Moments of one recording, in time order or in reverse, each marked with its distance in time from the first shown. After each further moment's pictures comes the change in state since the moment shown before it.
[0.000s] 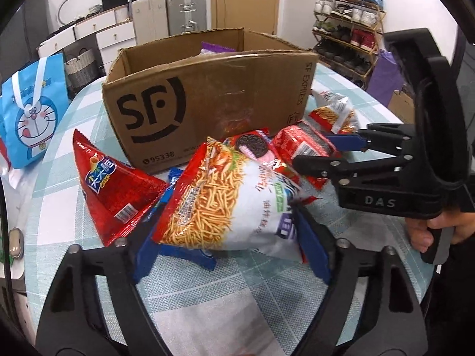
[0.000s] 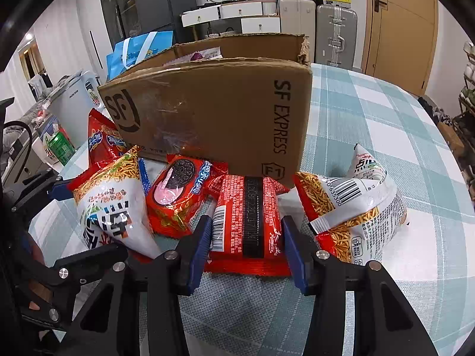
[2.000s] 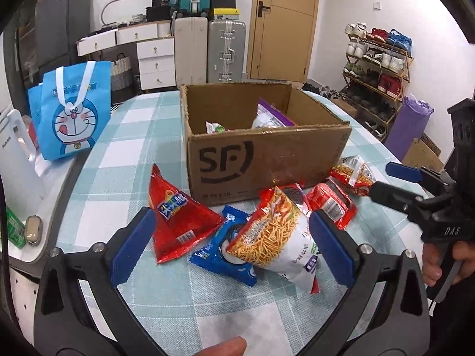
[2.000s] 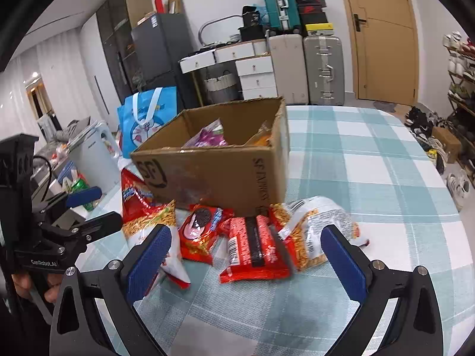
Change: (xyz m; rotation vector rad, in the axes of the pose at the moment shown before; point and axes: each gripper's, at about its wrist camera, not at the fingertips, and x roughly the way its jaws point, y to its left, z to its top) left arm -0.067 0.035 0.019 -0.161 -0.141 0.096; right arm -0.077 -0.012 -0.001 0.085 -0.203 0.057
